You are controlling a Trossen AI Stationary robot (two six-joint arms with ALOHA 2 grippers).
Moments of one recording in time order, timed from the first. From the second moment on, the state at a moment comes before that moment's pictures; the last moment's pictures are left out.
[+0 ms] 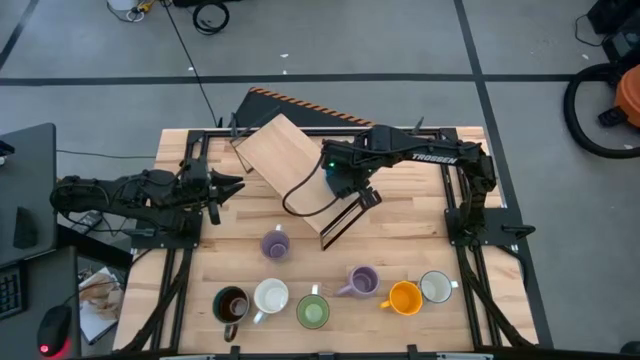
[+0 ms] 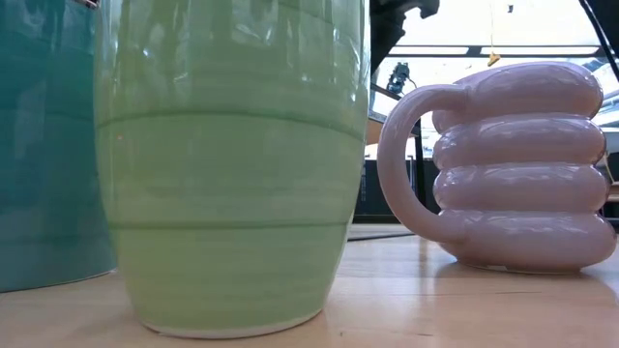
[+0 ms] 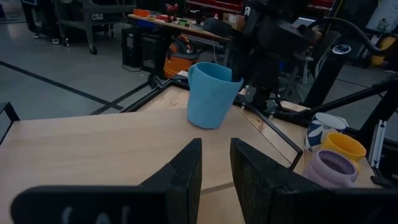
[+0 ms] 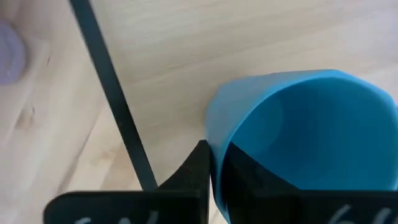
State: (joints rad) left arm -0.13 0.47 0.63 -0.33 -0.47 -0.27; right arm -0.09 1.88 2.02 -1.43 0.08 -0.58
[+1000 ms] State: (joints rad) left arm -0.13 0.47 0.63 -0.33 -0.47 -0.27; right arm -0.10 1.88 2.02 -1.32 -0.02 -0.16
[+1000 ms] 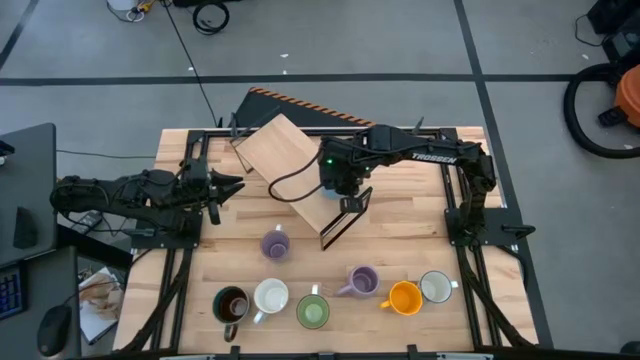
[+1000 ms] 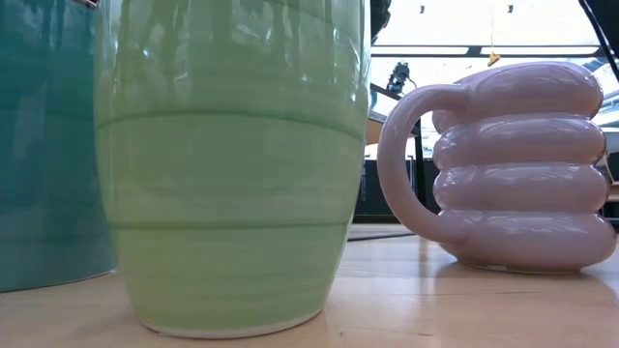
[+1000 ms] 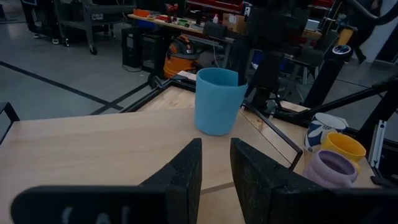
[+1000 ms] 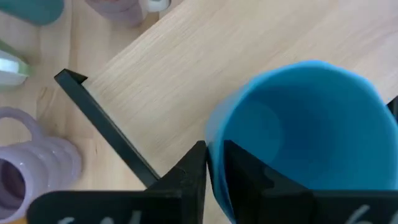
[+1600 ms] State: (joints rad) left arm -0.13 0.47 0.63 -0.33 -0.47 -0.27; right arm -0.10 1.88 2.02 -1.25 0.05 -0.31
